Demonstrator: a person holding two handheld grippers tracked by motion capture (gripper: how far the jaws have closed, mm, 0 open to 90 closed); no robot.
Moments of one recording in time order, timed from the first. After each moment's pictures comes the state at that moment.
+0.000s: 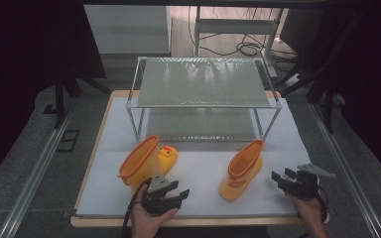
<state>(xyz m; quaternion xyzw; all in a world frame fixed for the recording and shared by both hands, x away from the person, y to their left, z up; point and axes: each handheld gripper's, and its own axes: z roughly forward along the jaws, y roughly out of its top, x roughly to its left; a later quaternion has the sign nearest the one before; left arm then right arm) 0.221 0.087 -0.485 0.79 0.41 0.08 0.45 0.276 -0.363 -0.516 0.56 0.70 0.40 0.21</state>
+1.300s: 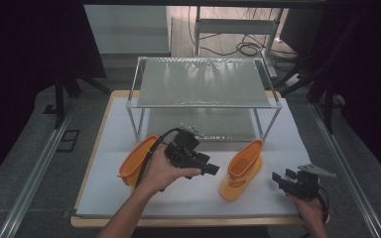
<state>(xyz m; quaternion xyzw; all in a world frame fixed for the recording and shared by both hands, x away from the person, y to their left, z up) 0.302 0.025 -0.344 0.86 0.30 -0.10 0.40 0.276 -0.366 -0.517 0.56 0.70 0.40 0.20</state>
